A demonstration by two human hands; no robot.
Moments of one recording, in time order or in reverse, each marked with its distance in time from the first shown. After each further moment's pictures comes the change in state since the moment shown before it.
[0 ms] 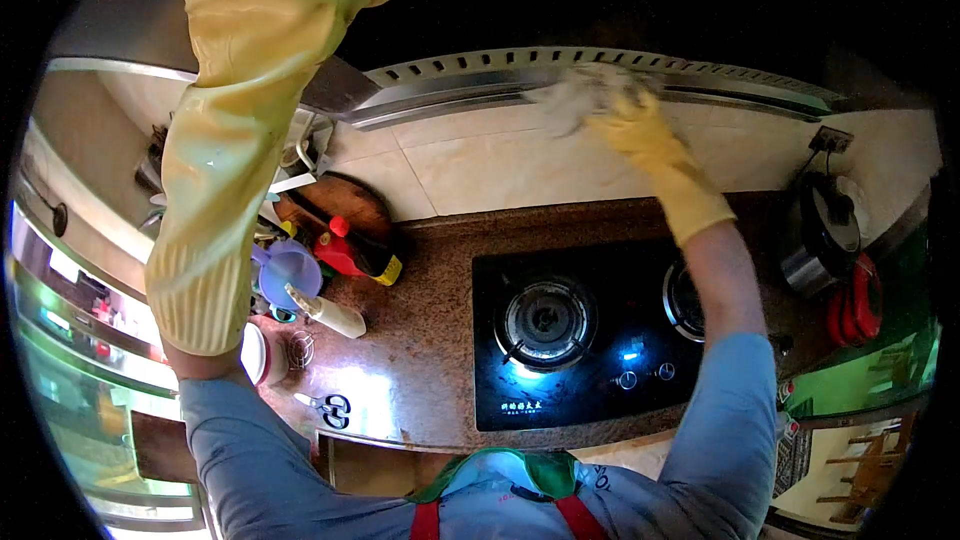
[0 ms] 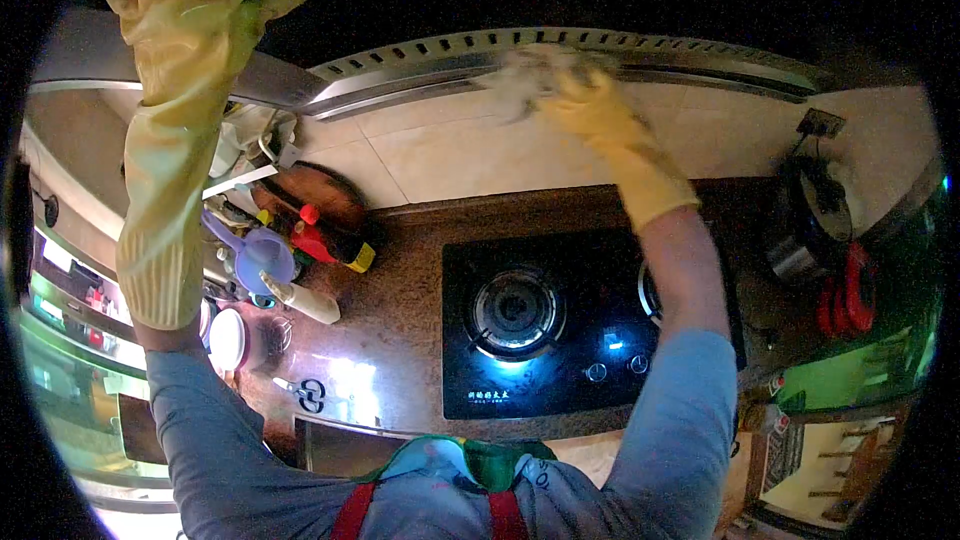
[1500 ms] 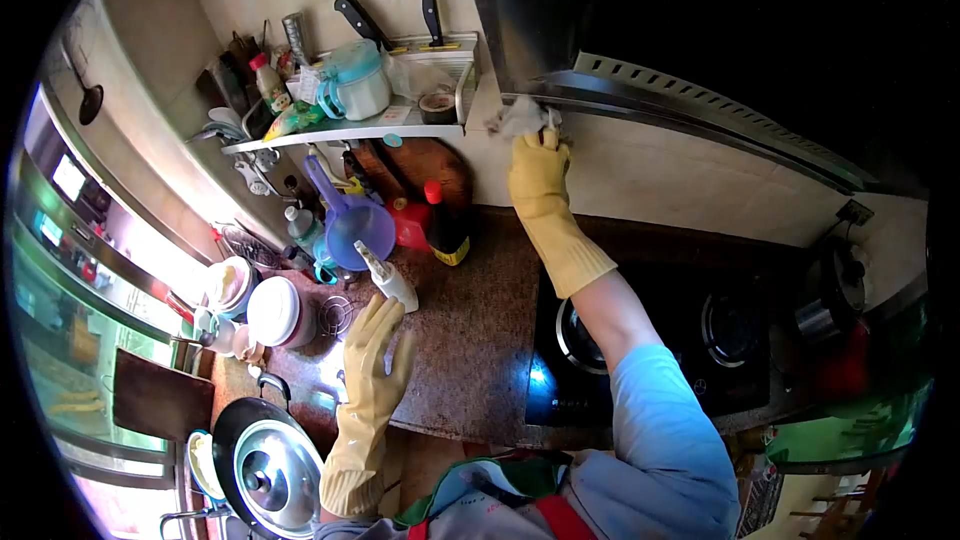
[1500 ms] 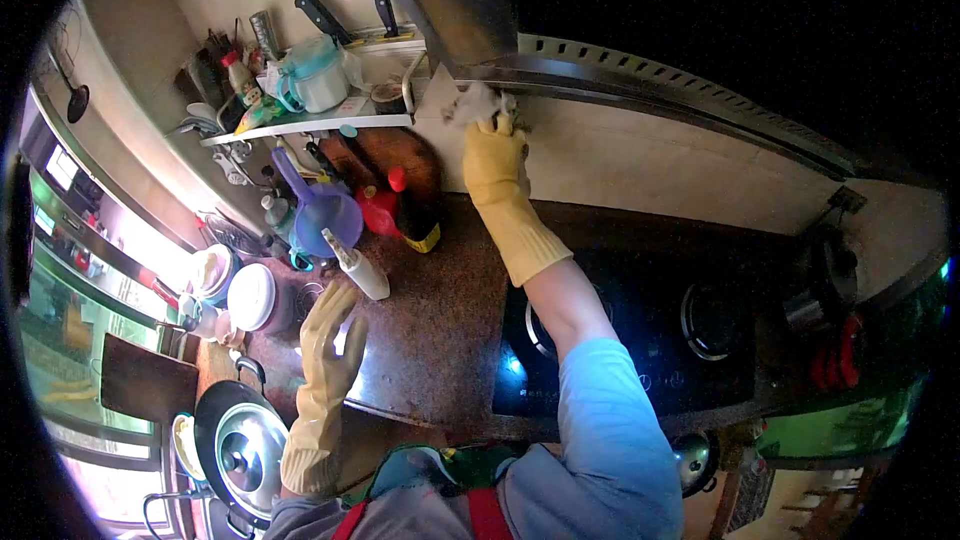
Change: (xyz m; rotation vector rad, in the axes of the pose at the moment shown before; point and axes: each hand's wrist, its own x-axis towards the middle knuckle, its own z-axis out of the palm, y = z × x) left_hand -0.290 0.021 -0.364 -0.930 -1.084 -1.134; right_hand 0.121 -0.335 -0.014 0.348 0.330 0.206
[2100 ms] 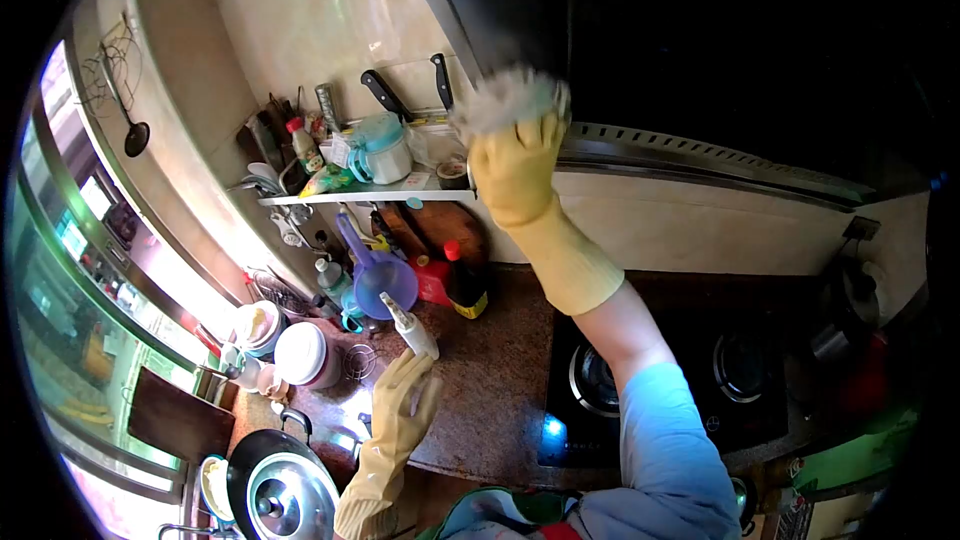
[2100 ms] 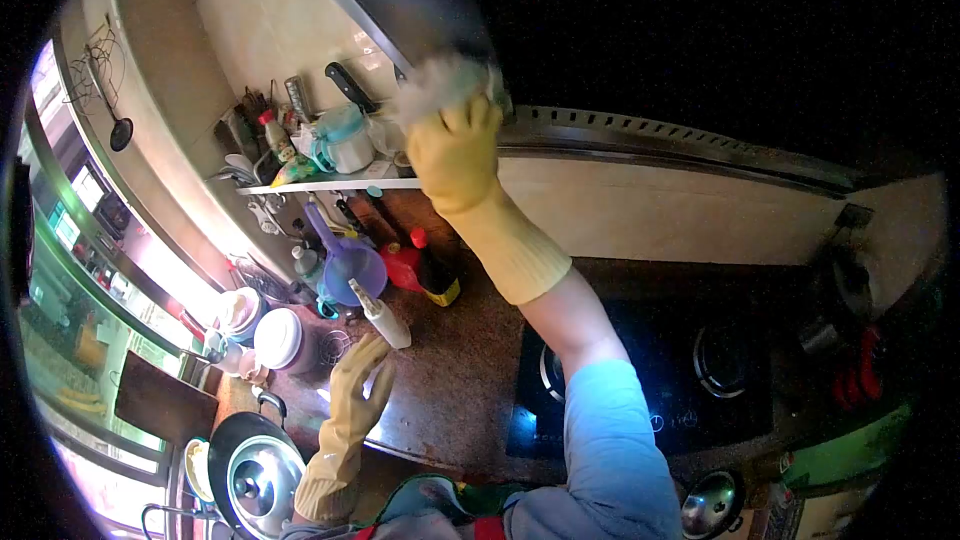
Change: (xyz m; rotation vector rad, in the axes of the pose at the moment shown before) left_hand -0.008 0.011 -0.001 -0.021 -0.016 0.064; right_hand 0.104 -0.044 -0.141 0.289 0.866 -0.176
